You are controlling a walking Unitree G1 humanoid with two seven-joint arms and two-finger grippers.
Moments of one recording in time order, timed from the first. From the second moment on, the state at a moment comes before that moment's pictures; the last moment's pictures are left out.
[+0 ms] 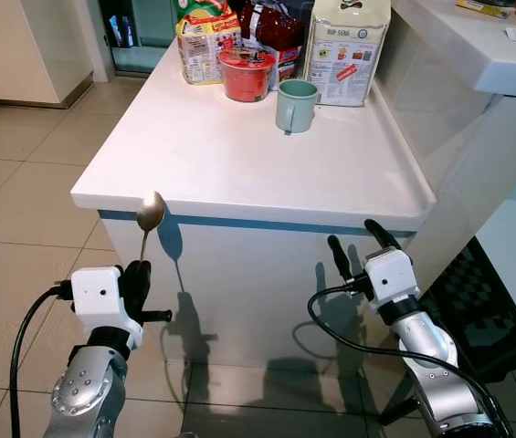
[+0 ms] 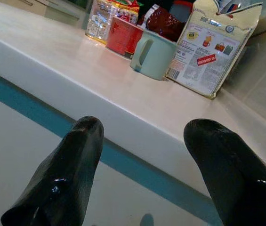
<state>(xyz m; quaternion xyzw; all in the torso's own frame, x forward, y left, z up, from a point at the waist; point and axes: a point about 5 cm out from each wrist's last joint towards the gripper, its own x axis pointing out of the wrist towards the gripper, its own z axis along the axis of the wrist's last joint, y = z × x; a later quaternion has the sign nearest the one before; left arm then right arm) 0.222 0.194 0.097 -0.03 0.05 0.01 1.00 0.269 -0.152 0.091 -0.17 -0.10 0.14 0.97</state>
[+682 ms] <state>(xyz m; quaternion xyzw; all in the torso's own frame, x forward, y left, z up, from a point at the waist) 0.238 0.196 0.099 0.00 0.05 0.00 1.00 0.266 -0.152 0.083 -0.16 -0.07 0.15 0.97</state>
